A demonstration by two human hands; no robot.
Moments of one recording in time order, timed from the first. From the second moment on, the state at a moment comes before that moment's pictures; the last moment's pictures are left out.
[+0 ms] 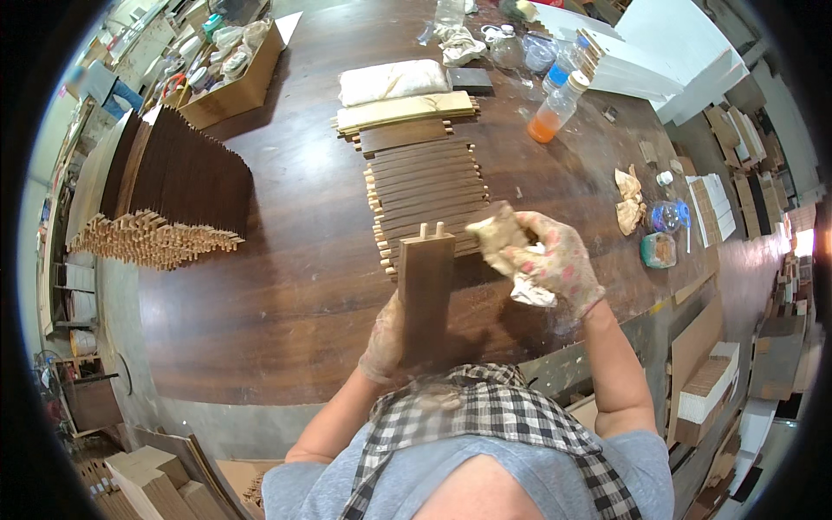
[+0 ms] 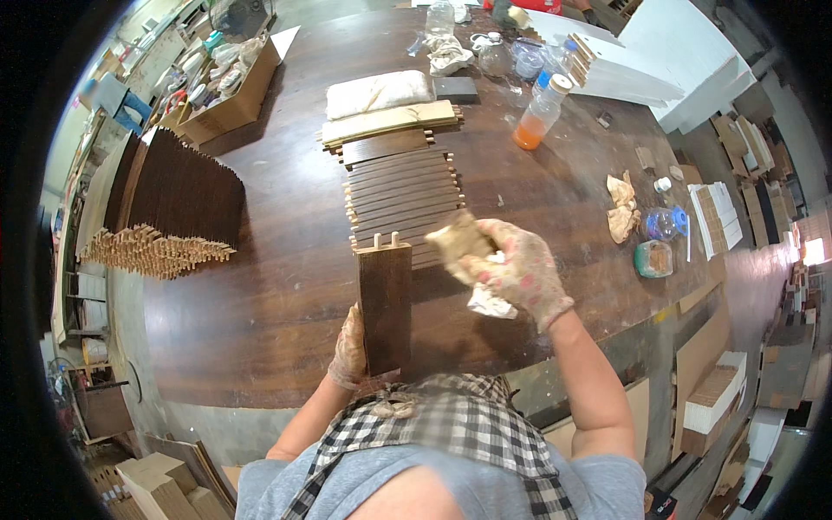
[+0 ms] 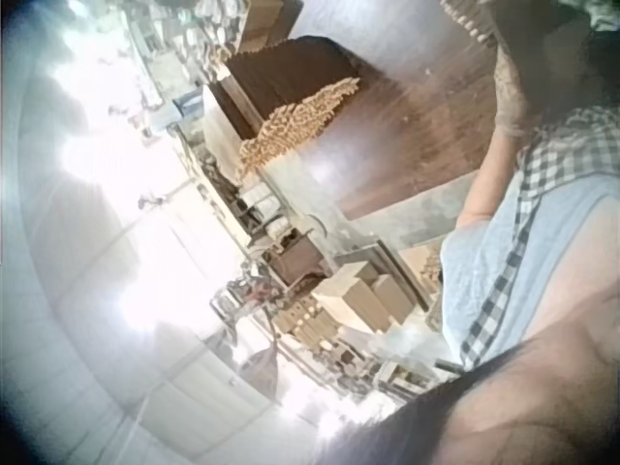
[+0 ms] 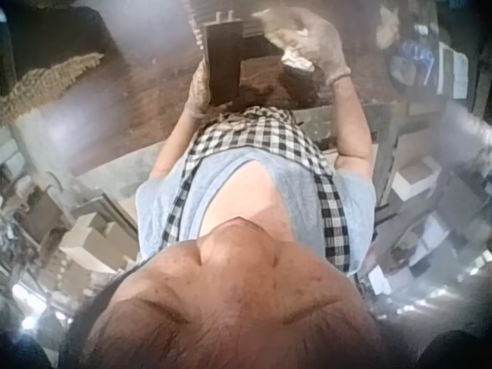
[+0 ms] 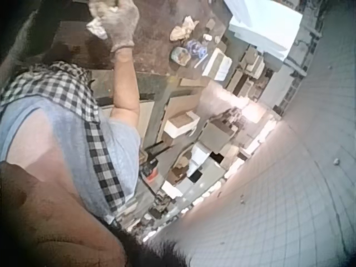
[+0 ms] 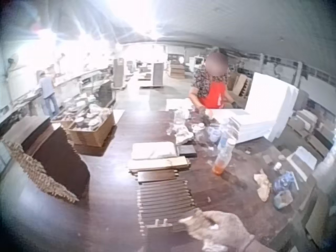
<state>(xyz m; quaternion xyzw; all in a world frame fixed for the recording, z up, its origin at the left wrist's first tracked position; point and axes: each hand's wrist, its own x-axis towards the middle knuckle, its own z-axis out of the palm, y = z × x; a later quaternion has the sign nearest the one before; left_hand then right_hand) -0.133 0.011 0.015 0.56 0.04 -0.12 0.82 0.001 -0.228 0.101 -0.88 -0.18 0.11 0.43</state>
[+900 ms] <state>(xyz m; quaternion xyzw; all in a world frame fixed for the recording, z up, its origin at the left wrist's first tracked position) -0.100 0.024 -0.033 0.17 -0.03 -0.05 0.98 -0.014 -0.192 0.051 -0.76 -0.22 -0.09 0.61</state>
